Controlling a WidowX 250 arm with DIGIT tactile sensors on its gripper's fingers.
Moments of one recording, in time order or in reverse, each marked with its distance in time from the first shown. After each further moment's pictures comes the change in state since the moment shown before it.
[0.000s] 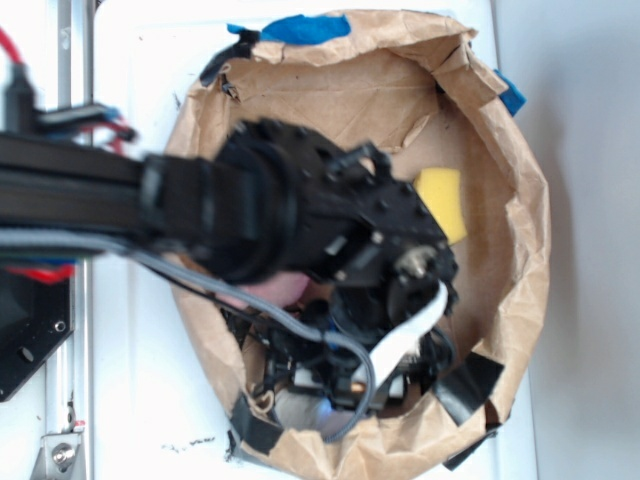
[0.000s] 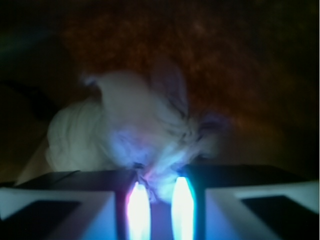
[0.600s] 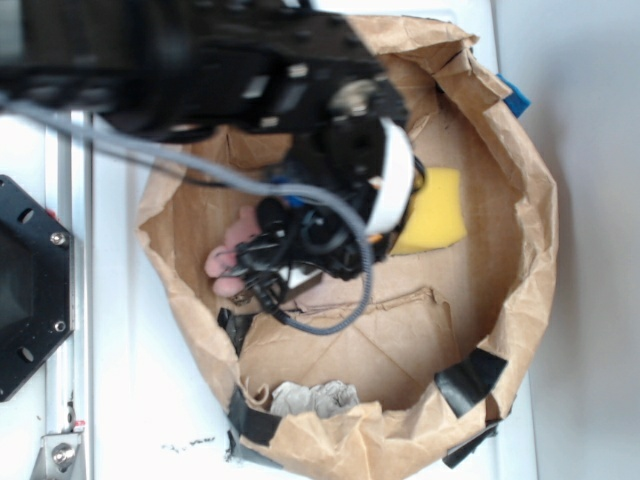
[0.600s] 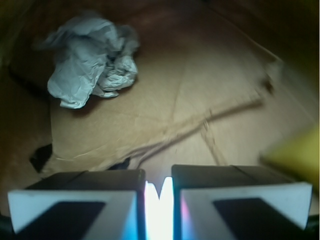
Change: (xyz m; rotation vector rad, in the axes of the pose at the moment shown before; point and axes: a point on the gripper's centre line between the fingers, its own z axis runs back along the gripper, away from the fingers) arm -0.054 -0.025 0.051 0.134 0.103 0.735
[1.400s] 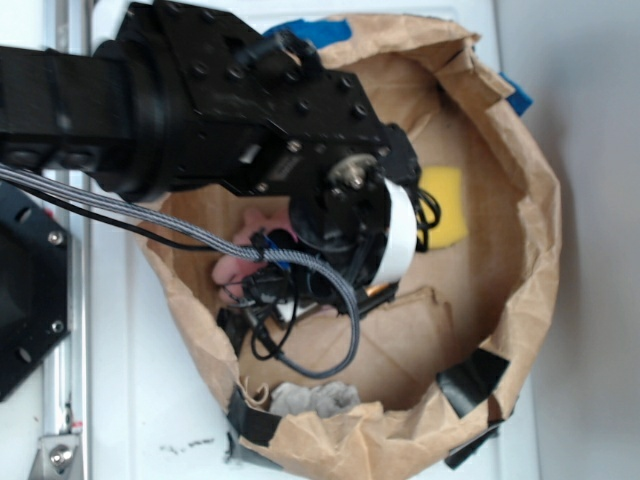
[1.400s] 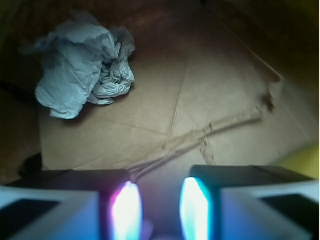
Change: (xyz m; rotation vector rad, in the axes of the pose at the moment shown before) arm 0.020 0.001 -0.022 0.000 0.053 -0.206
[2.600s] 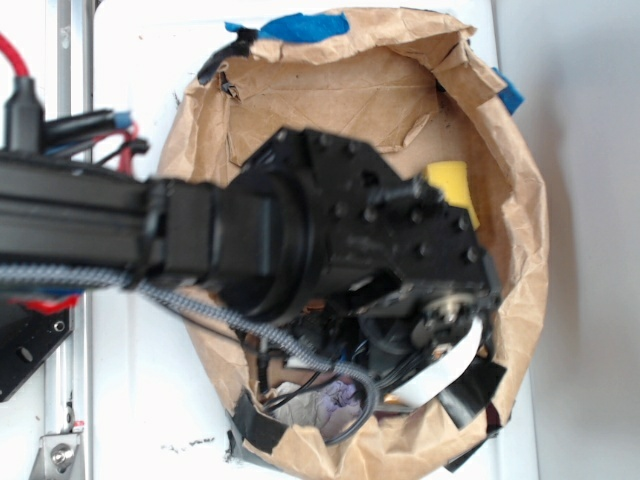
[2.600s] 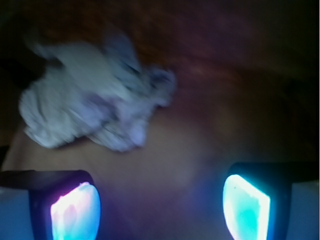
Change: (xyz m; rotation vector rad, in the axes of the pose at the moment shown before) arm 0.049 -0.009 -0.020 -0.099 0.016 -0.563
